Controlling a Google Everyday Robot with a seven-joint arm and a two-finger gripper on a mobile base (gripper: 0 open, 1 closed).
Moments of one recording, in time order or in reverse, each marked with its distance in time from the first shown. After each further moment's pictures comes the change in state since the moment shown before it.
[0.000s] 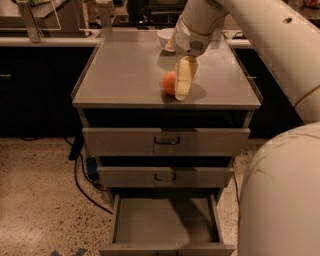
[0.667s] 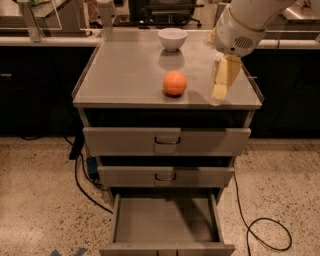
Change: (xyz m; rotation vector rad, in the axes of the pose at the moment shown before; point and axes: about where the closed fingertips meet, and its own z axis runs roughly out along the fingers) arm 0.053 0.066 -0.079 0.089 0.065 0.152
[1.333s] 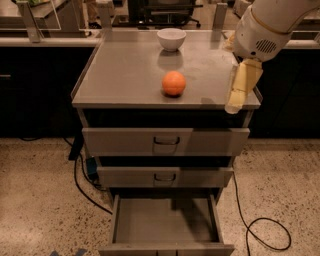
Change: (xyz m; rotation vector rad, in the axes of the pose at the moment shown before) arm 0.026 0.032 -0.023 -0.014 0.031 0.080
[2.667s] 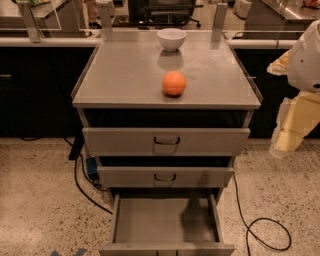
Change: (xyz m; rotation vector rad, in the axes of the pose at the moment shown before) arm 0.051 0.107 -0.056 0.015 0.090 0.120
